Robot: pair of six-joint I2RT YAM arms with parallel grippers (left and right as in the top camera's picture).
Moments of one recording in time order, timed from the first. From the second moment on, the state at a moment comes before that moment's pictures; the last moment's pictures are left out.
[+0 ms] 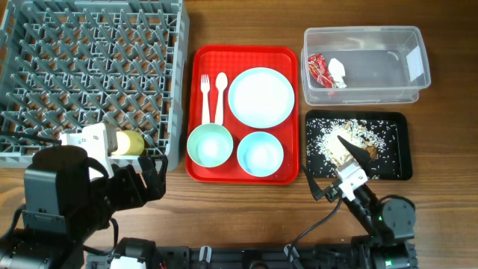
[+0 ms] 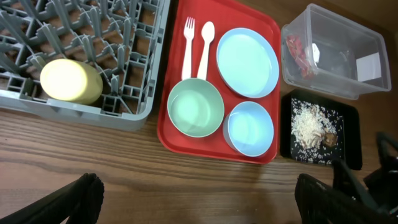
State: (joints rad) left arm -0.17 0.82 1.39 -1.42 0.14 -0.42; right arm 0.10 0.02 0.05 -0.03 -0.48 -0.29
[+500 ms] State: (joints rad) left arm -0.17 0.82 1.39 -1.42 0.14 -0.42; right arm 0.10 0.02 0.01 0.03 -0.48 -0.29
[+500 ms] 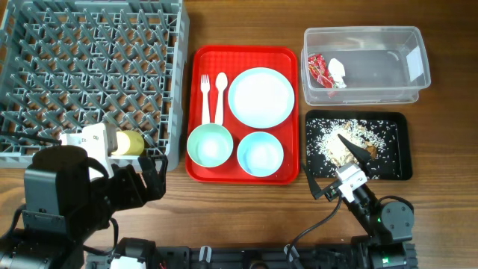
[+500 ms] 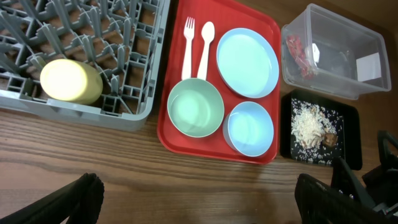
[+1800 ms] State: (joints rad) left arm -0.37 2.06 1.40 -0.61 -0.13 -0.36; right arm 0.10 0.01 0.01 0.03 -0.48 -0.29
